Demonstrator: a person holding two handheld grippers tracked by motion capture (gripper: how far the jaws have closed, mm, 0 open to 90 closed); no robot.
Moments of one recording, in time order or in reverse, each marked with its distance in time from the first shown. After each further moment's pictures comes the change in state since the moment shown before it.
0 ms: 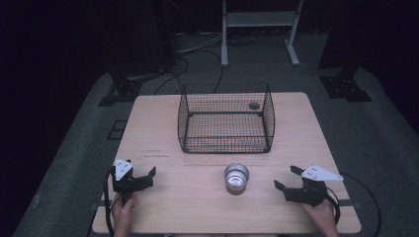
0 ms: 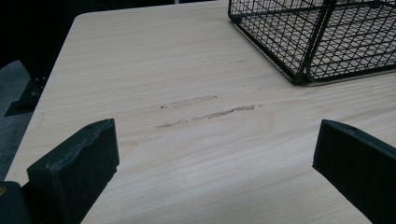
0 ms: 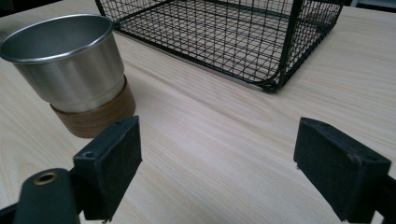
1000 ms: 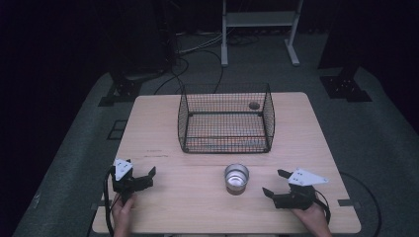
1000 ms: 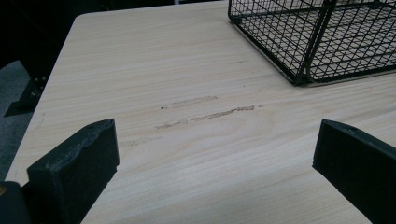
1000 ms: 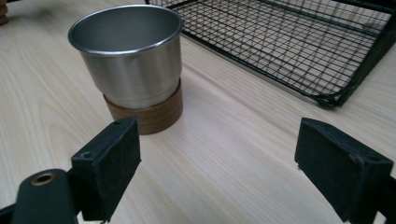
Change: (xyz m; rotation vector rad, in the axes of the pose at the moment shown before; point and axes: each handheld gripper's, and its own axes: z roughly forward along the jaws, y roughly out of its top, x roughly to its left) left arm 0.000 0.000 0.000 -0.003 -0.001 -0.001; right arm 0.032 0.007 0.012 0.032 0.087 -0.106
